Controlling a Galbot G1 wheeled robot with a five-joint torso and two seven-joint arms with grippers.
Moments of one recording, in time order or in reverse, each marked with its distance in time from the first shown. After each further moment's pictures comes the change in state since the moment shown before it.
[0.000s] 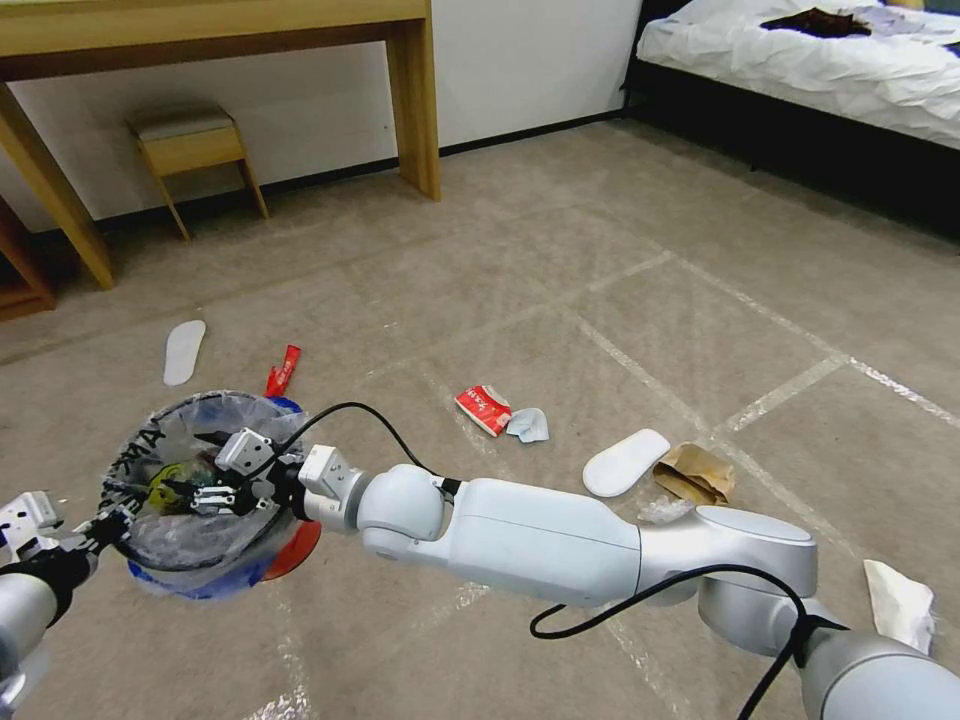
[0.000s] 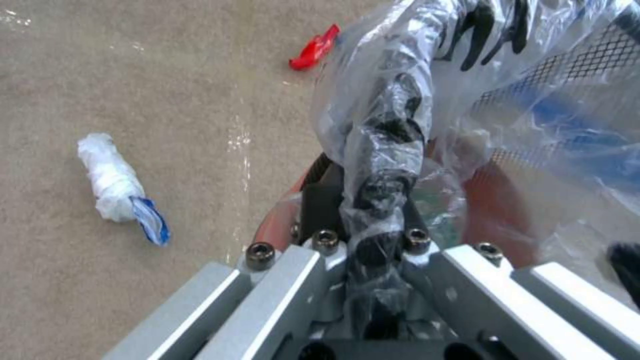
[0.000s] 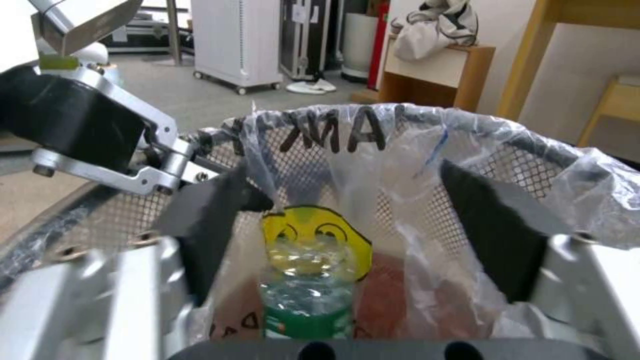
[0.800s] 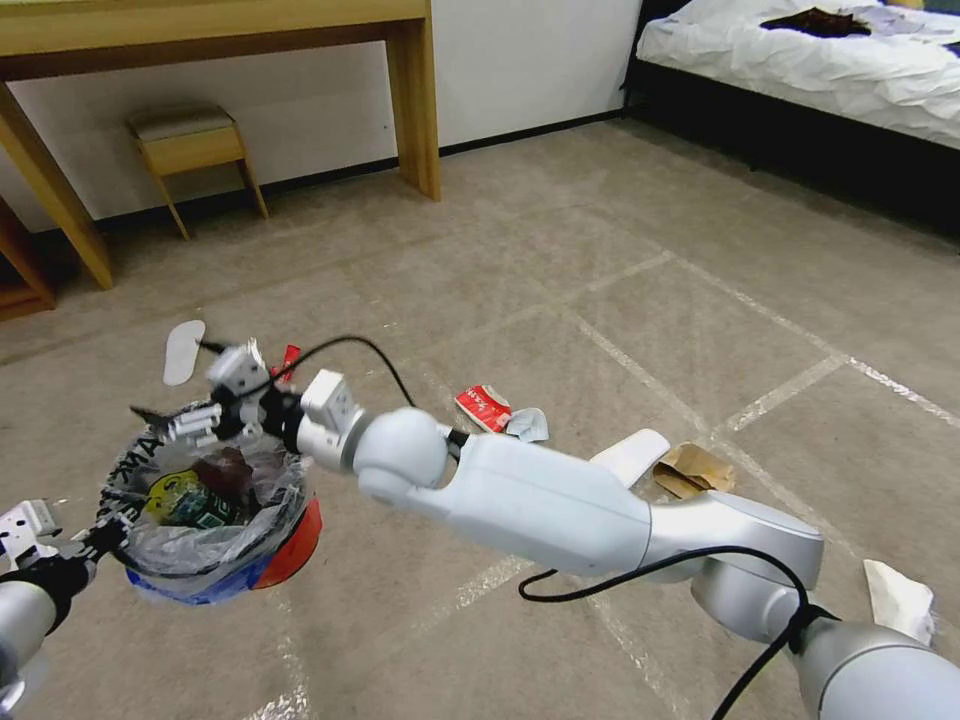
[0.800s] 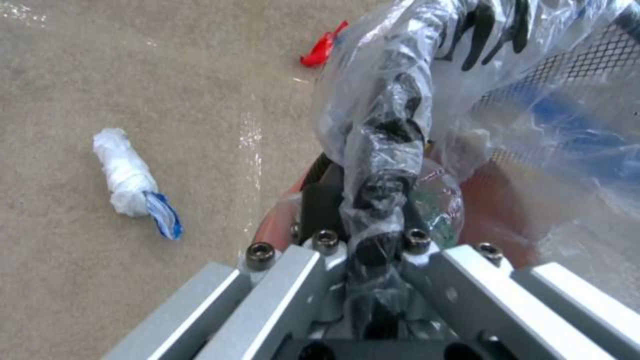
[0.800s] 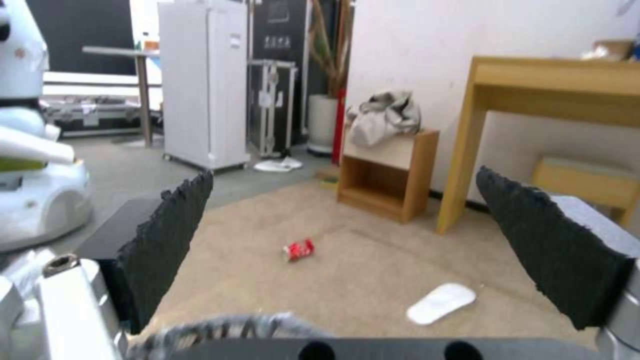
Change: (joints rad) left arm 0.014 -0.003 -0.010 0.010 0.011 0.000 0.008; right arm 0.046 -0.012 0.207 0.107 0.038 -0.030 0.006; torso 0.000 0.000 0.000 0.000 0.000
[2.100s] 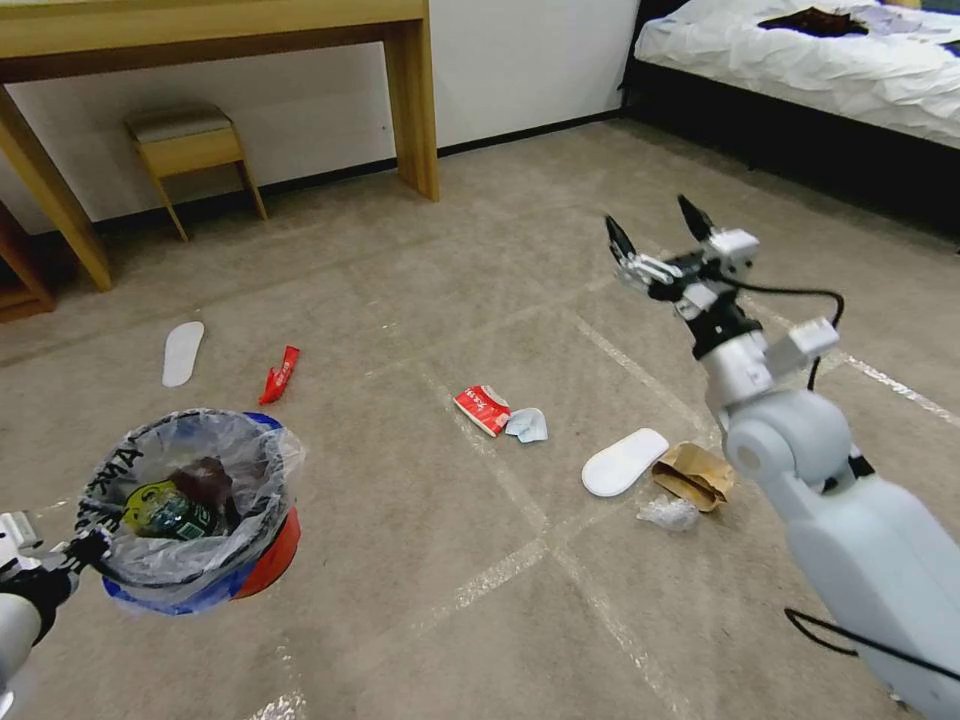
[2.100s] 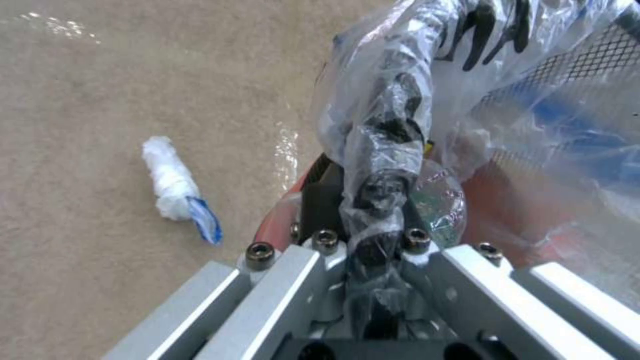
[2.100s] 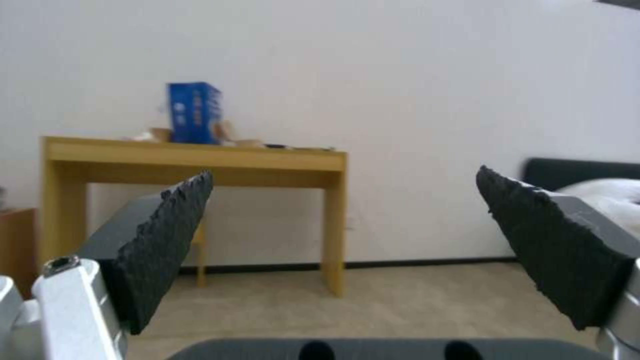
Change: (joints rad) left arm 0.012 -0.050 -0.029 0.007 0.110 0.000 0.031; right arm -0.738 -0.541 1.021 0.366 -0.131 0.162 0.048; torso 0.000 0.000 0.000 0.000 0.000
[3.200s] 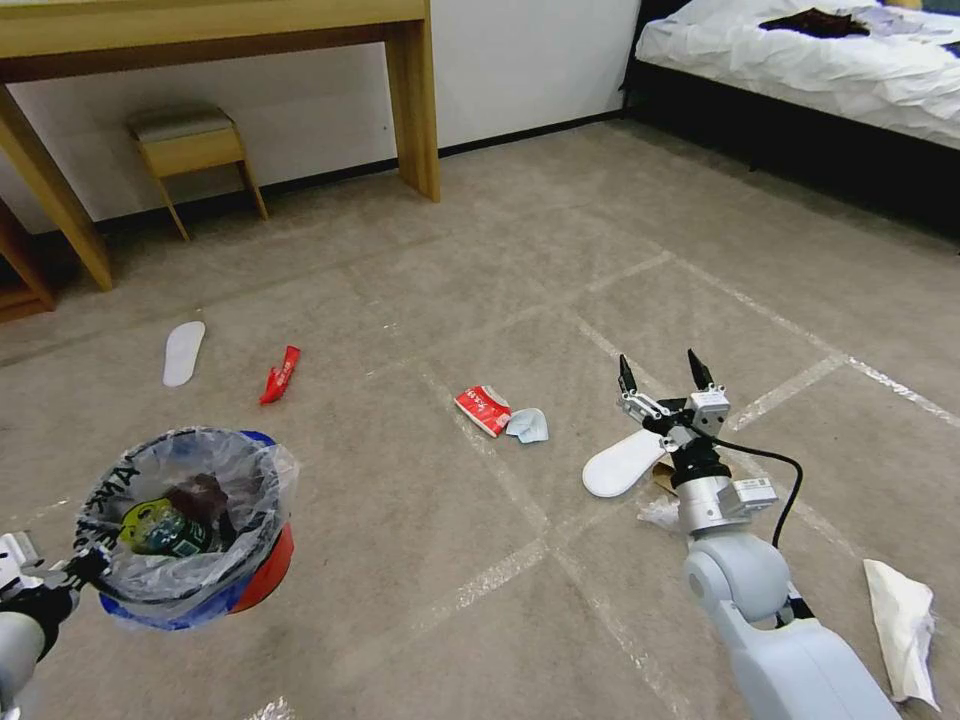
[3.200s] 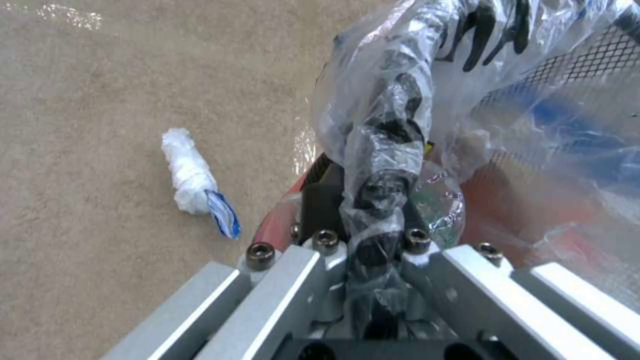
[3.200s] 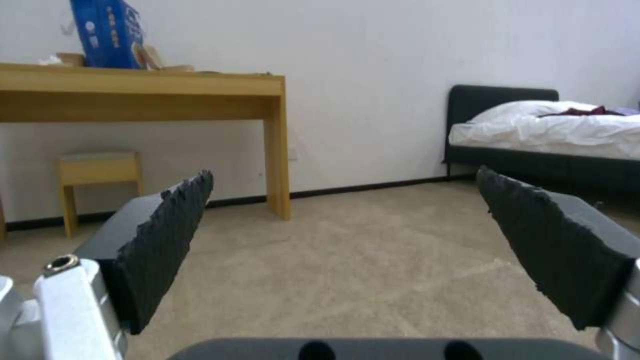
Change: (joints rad) left arm -0.009 -0.036 0.004 0.048 0.072 -0.009 0.055; right arm -0.326 0.239 0.071 -0.078 -0.264 0.133 0.032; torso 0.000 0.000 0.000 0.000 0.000
